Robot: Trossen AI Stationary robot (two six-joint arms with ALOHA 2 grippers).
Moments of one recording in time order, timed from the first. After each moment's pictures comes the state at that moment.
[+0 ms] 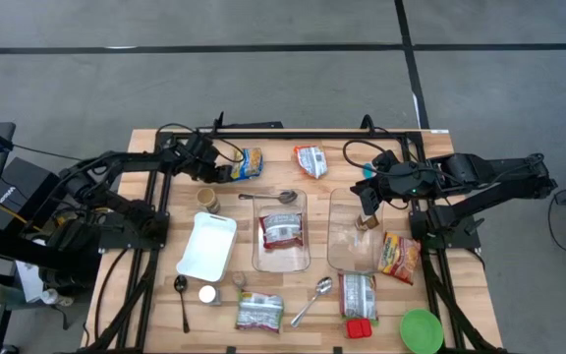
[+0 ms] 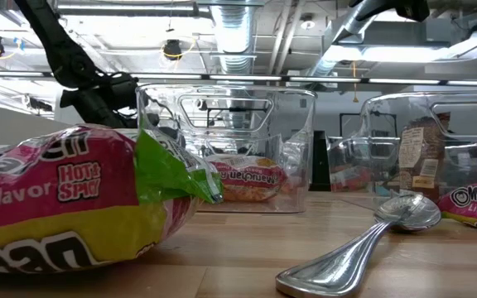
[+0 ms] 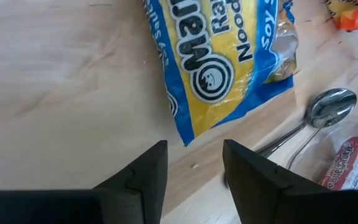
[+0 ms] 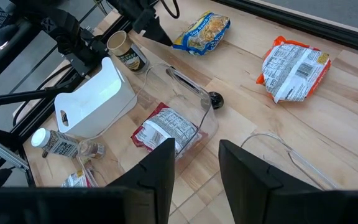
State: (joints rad) left arm 0.85 1.44 0.52 -0.08 0.39 -0.54; right arm 0.16 1.05 1.23 -0.94 0.42 0.89
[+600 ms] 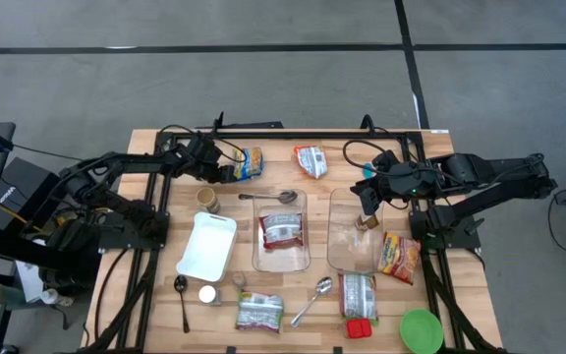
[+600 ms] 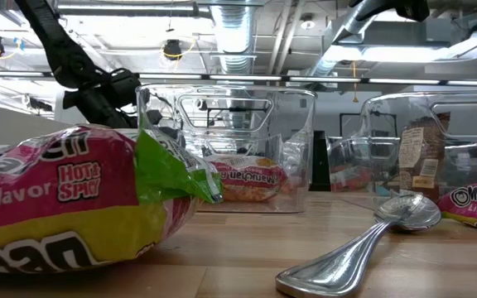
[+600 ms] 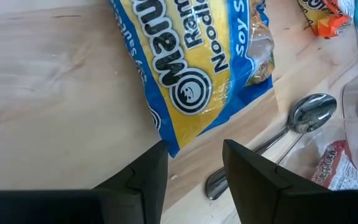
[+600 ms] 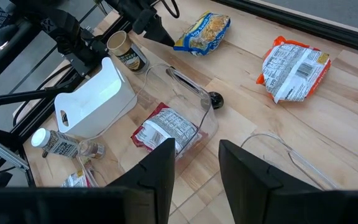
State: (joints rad) left arm 0.81 1.44 0.51 -0.01 0.38 -0.58; right arm 0.16 1.05 1.23 -0.94 0.42 0.89
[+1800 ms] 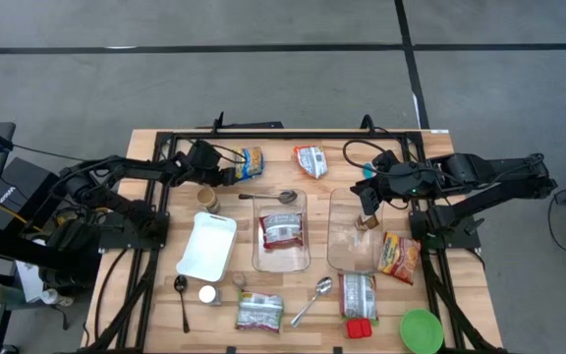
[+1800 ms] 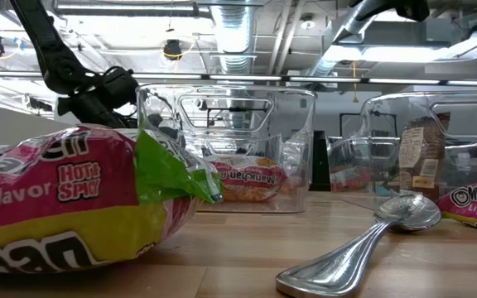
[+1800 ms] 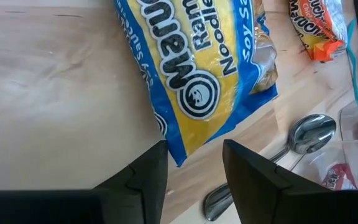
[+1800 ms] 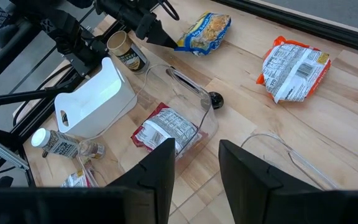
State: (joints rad) left arm 0.74 1.44 0.41 0.22 0.28 -0.72; right arm 0.16 1.05 1.23 -0.94 0.42 0.89
